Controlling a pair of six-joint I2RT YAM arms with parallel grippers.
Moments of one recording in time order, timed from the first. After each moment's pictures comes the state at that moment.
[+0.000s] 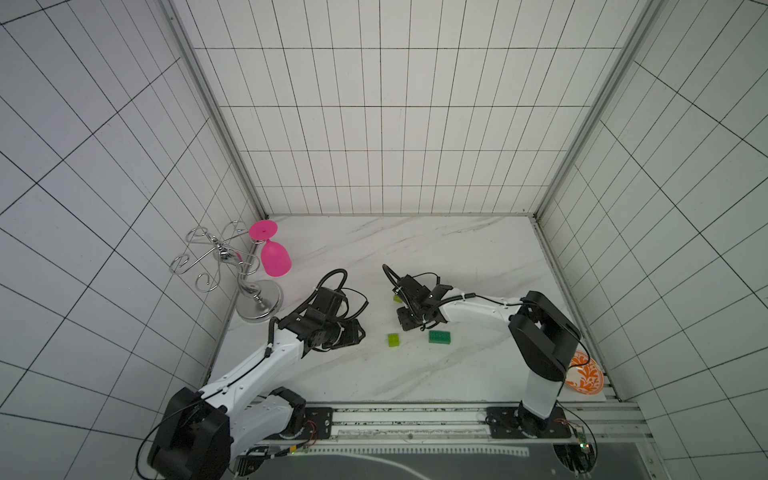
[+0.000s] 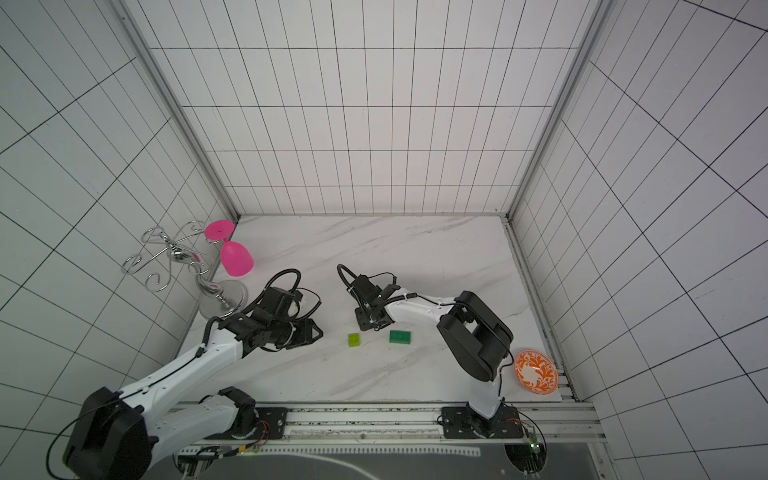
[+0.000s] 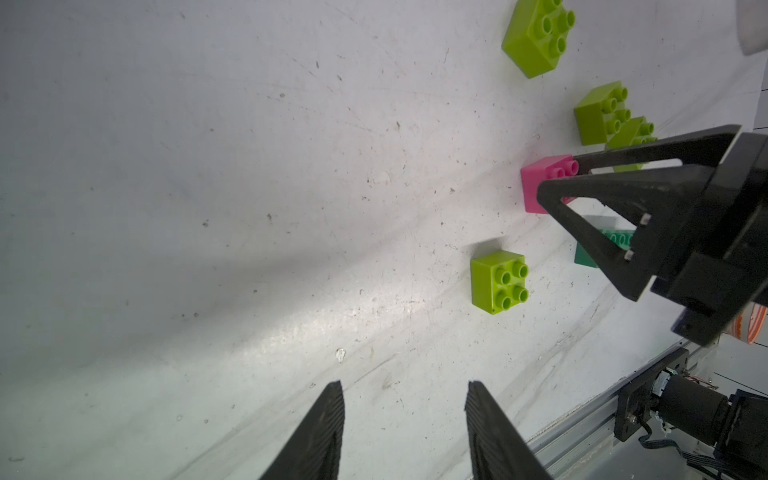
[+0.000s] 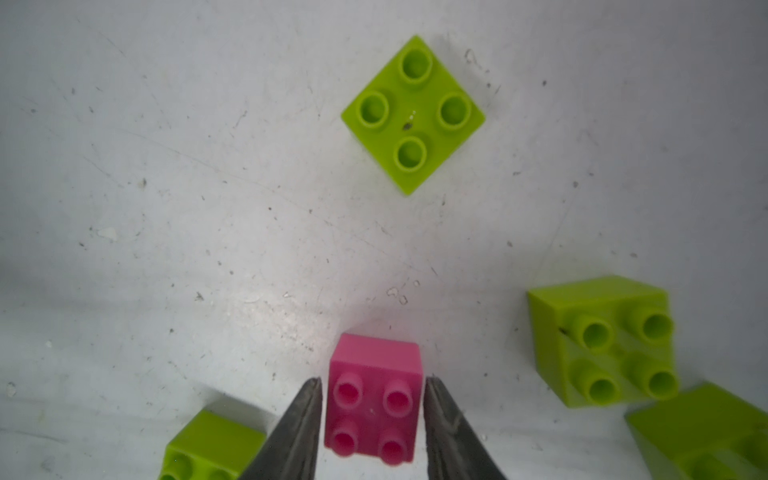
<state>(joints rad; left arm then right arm) -0.45 1.08 0.61 -0.60 0.32 -0.60 0.88 1.83 1.17 -0.50 0.09 0.46</state>
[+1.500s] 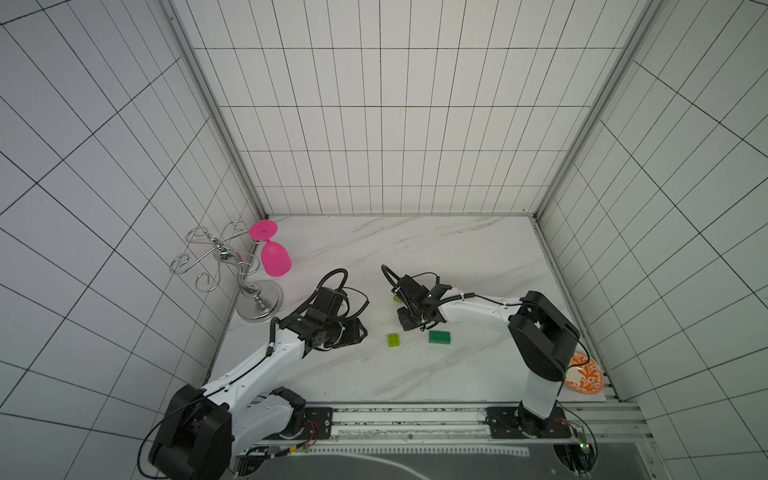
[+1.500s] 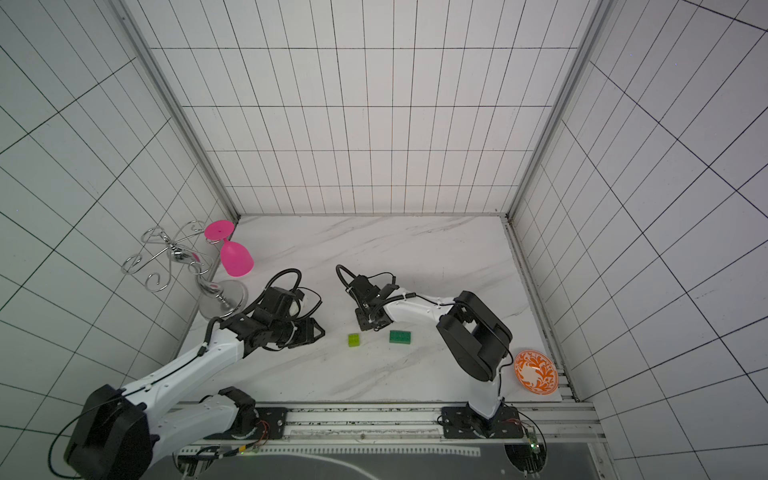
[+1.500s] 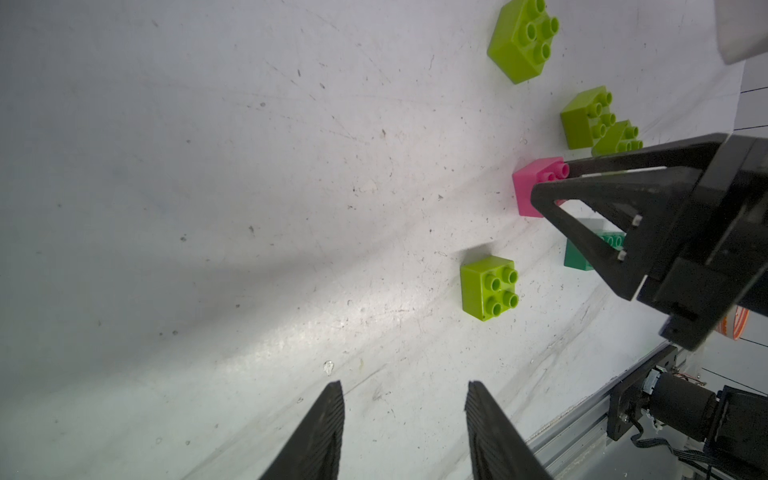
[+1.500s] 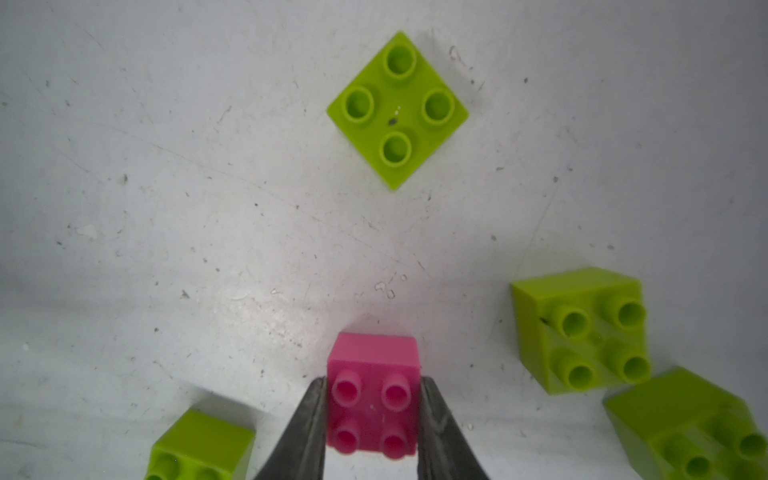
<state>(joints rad) -0.47 1.09 0.59 -0.54 0.34 -0.61 0.88 1.84 1.18 -0.55 0.13 0.47</state>
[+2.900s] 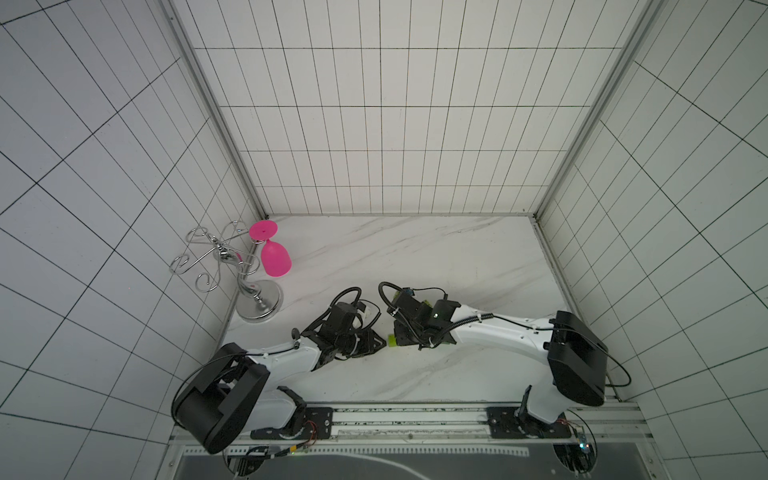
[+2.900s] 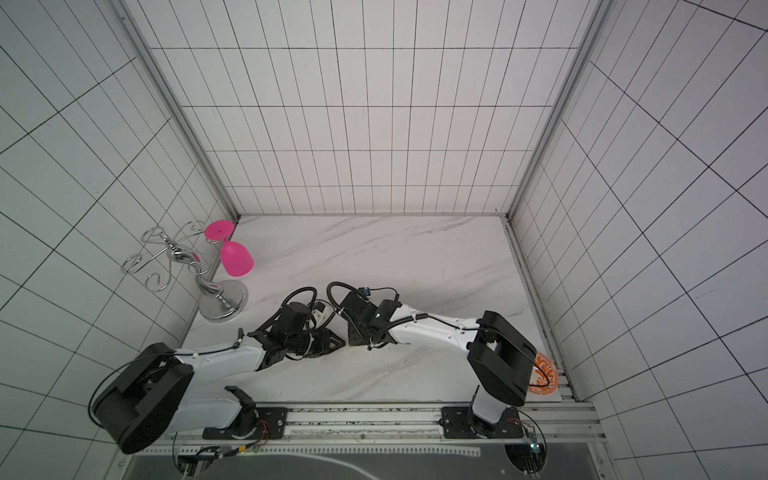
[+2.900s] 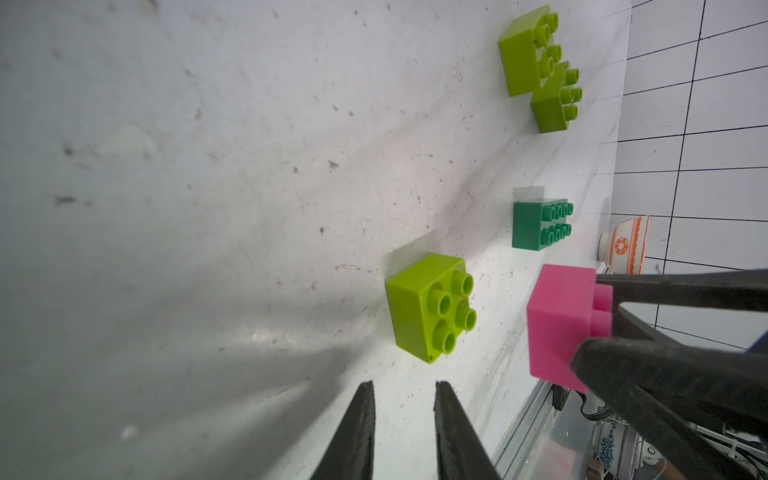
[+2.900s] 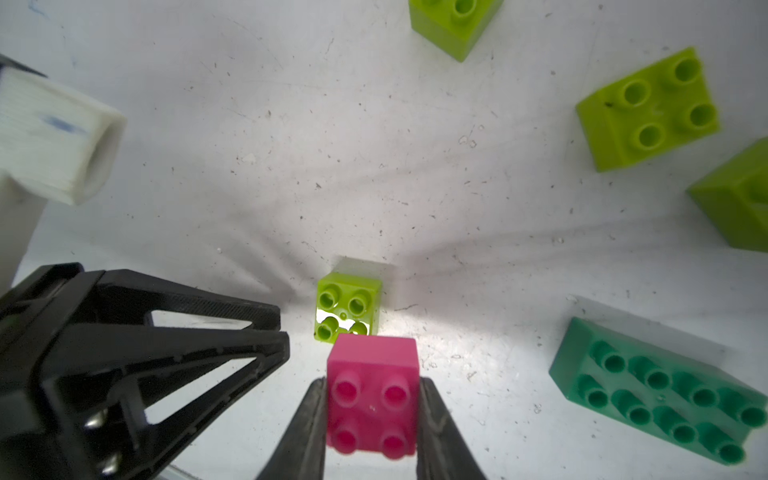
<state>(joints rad) -0.57 1.32 0.35 0.12 0.53 -0.78 1.06 1.65 1.11 -0.61 0.13 0.86</state>
